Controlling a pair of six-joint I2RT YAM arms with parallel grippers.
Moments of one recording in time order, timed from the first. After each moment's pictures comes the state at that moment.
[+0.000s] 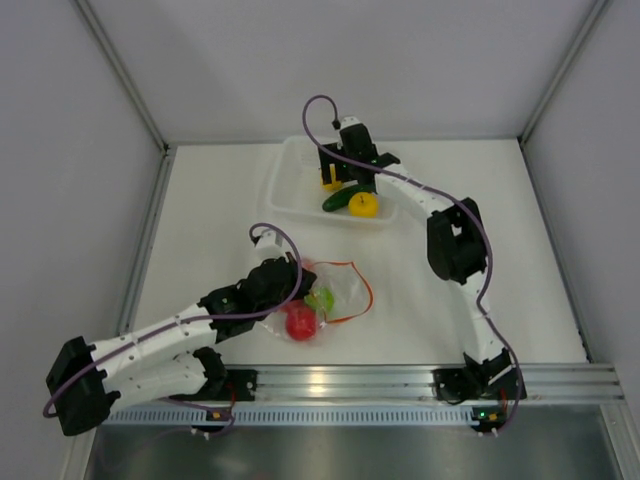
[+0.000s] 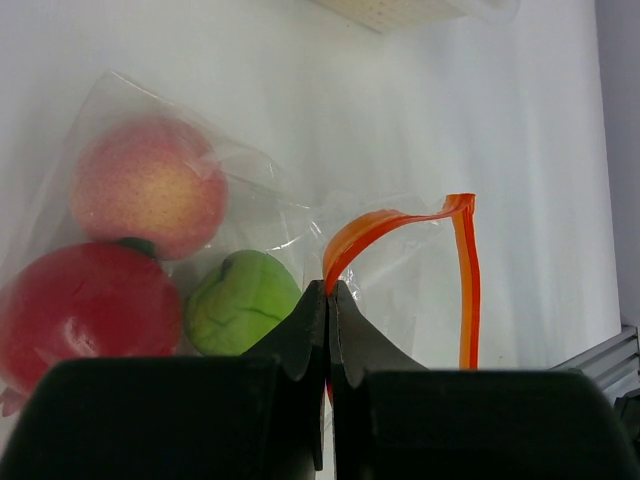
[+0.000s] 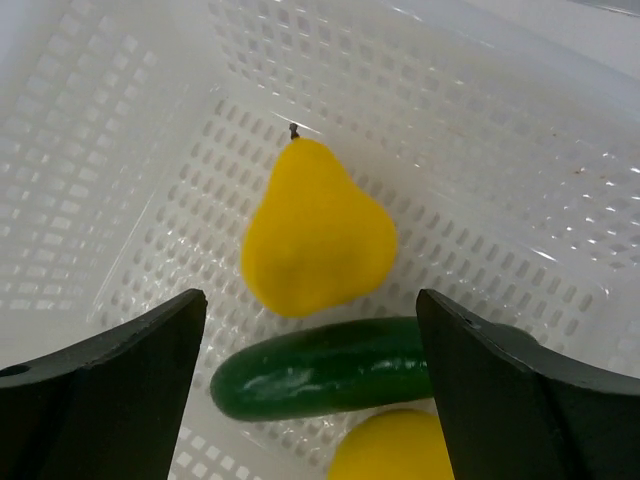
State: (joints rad) left arm -0.94 0.95 0.58 -0.14 -0.37 -0.94; right arm 0.54 2.29 2.00 -0.32 0.08 0.21
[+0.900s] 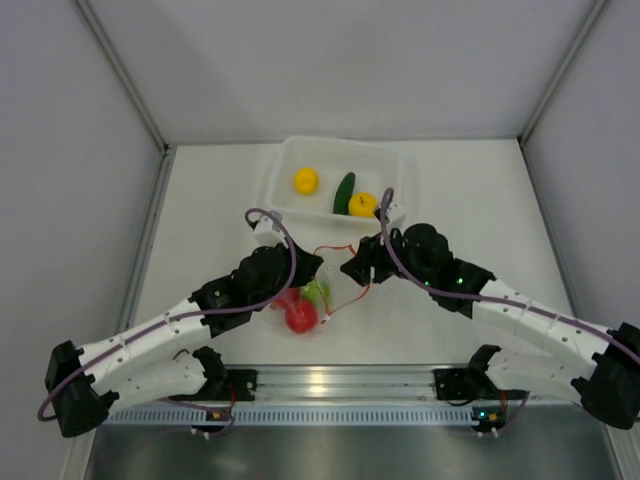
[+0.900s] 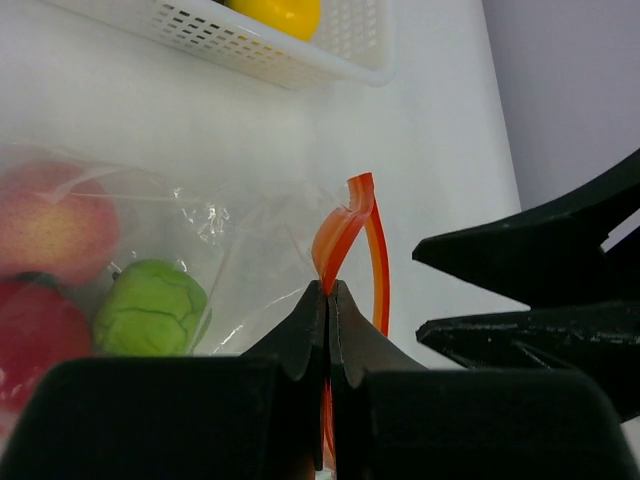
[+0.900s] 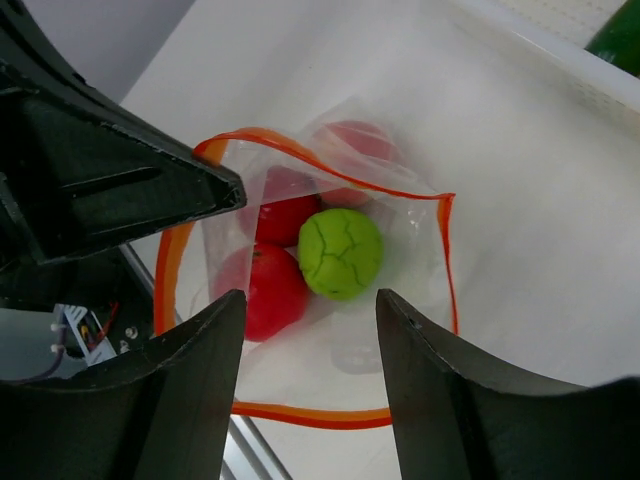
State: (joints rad) left arm -0.94 0.94 0.70 -0.15 -0.35 -0.91; right arm 0.82 1.07 0.77 -0.09 -0.12 0.40
